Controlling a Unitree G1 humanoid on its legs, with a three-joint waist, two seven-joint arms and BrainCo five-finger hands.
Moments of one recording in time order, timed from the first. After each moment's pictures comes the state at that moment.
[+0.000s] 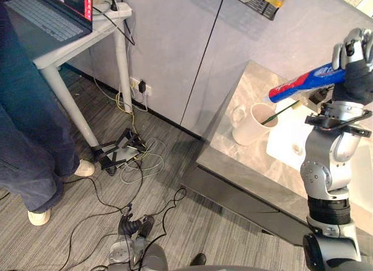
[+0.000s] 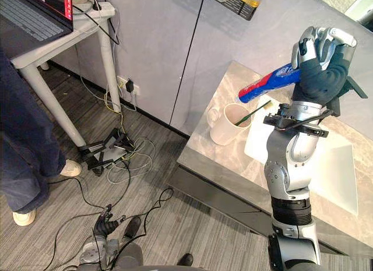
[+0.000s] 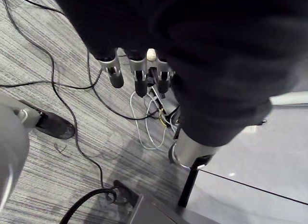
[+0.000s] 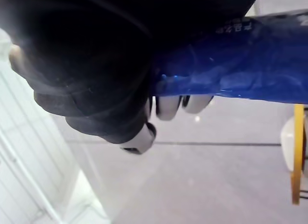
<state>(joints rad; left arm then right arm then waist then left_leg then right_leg) 0.22 0.07 0.13 0.57 0.05 -0.12 0.14 -0.43 -0.37 -0.12 -0.29 0.53 -0.33 -0.29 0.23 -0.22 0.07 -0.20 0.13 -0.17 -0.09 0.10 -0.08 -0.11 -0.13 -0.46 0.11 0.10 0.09</state>
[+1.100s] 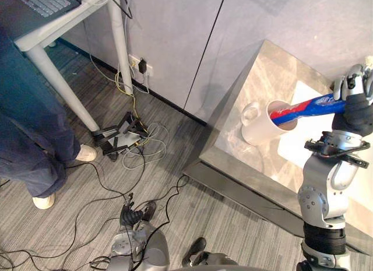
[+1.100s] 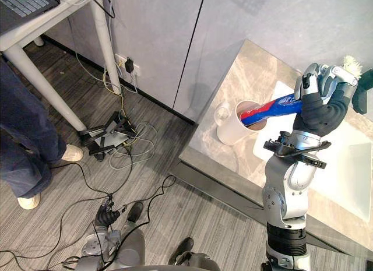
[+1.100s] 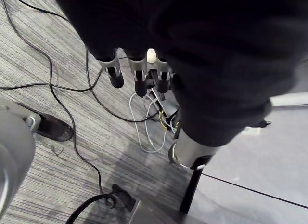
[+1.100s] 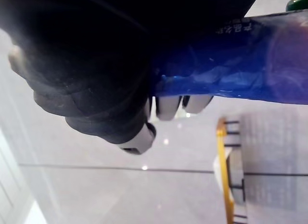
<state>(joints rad) 0.19 0.05 0.11 0.47 0.05 -0.12 0.16 -0.23 -0.24 -0.16 -0.45 0.47 -0.30 -0.31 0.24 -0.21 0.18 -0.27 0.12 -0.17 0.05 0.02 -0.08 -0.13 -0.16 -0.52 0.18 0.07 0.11</state>
